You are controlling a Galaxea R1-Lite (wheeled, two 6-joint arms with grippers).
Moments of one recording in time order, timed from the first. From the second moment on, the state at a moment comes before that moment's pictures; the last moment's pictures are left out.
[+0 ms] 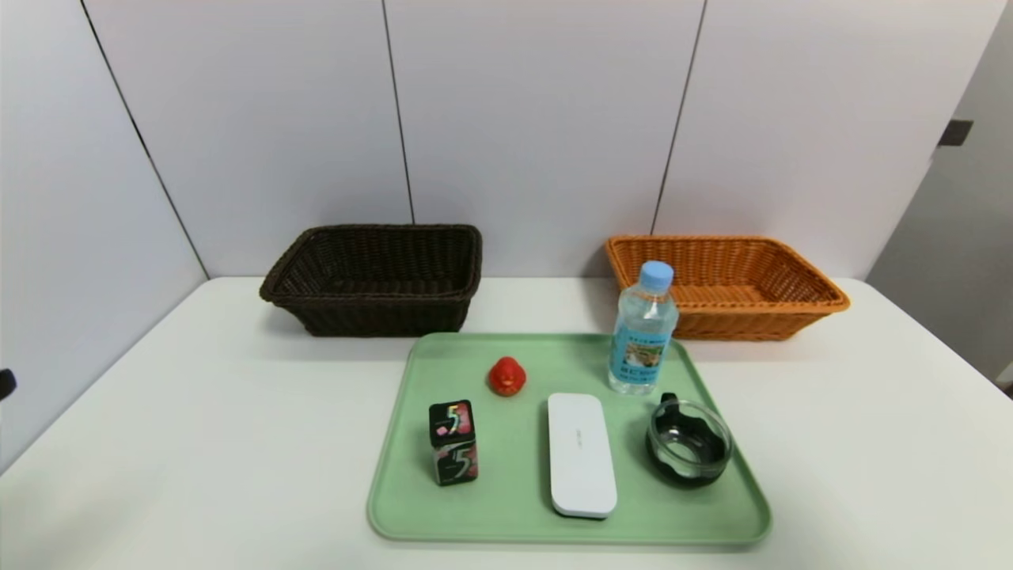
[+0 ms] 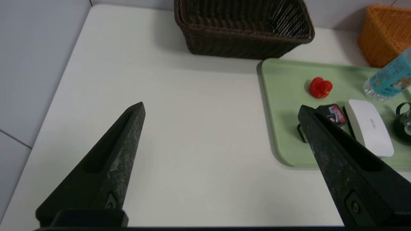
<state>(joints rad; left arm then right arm) 0.00 0.73 -0.93 0.46 -0.08 -0.14 0.08 0.90 -1.20 0.54 0.19 0.31</state>
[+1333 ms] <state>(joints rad) 0.00 0.73 -0.91 0.54 -0.08 -0.20 0.90 1.71 -1.68 0.84 -0.14 0.80</state>
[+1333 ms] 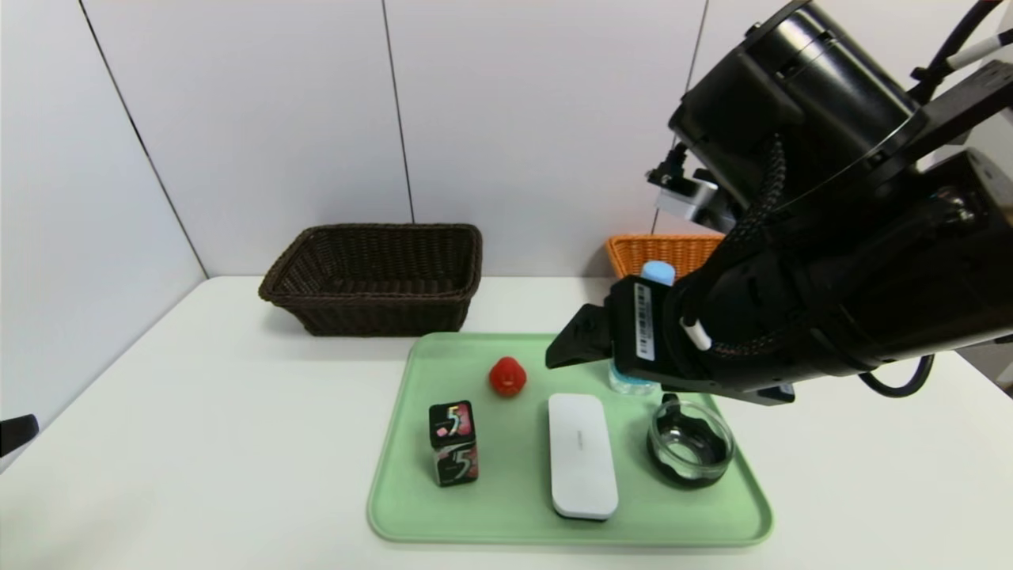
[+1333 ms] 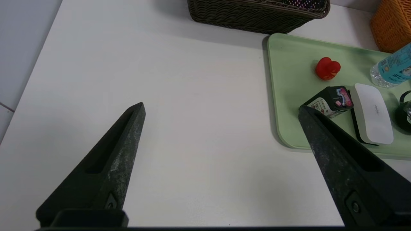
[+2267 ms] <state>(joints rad) 0.00 0.63 -0.84 0.56 -0.07 -0.20 1.16 1.94 -1.74 0.66 -0.37 0.84</state>
